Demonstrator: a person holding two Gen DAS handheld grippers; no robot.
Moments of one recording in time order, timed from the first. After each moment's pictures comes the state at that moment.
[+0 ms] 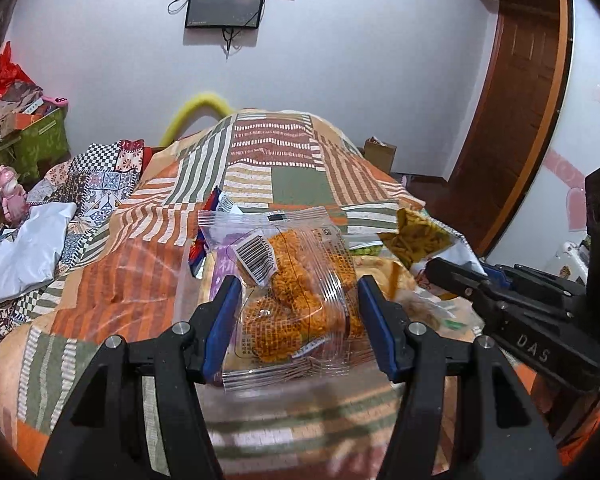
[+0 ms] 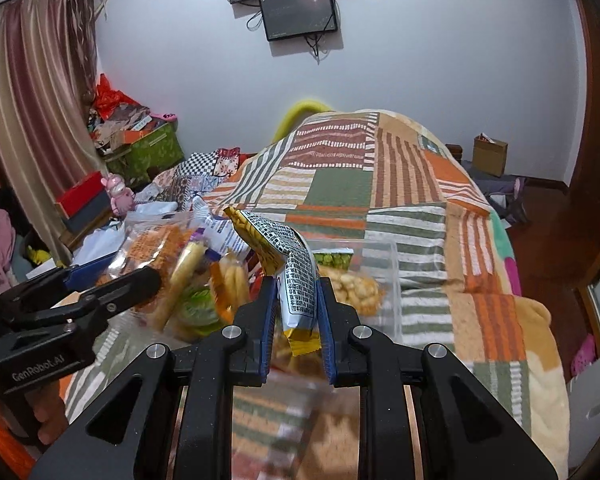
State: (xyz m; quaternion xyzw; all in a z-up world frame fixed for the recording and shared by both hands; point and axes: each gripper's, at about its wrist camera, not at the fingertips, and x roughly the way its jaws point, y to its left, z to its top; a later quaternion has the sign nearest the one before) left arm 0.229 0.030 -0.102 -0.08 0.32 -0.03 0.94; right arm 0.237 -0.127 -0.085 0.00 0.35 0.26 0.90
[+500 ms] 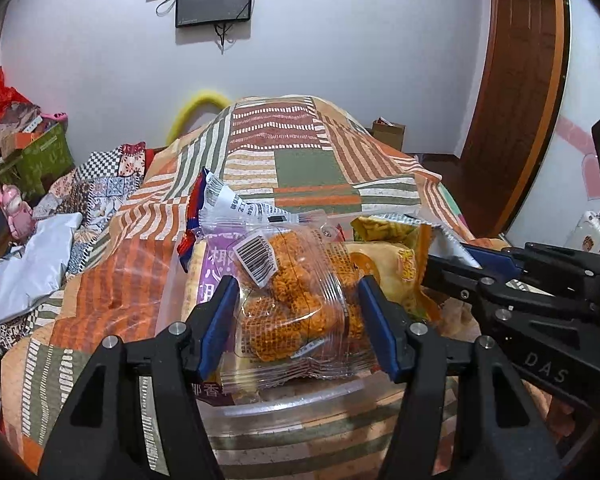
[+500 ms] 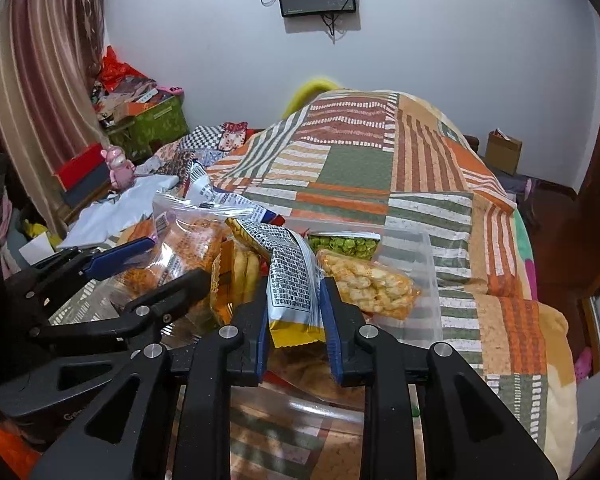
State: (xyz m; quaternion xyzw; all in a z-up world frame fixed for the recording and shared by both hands) left arm 0.242 0.015 -0.128 -0.03 0.34 -0.02 0.94; right arm 0.246 -0.110 -0.101 -0.03 0.37 0.27 0.89
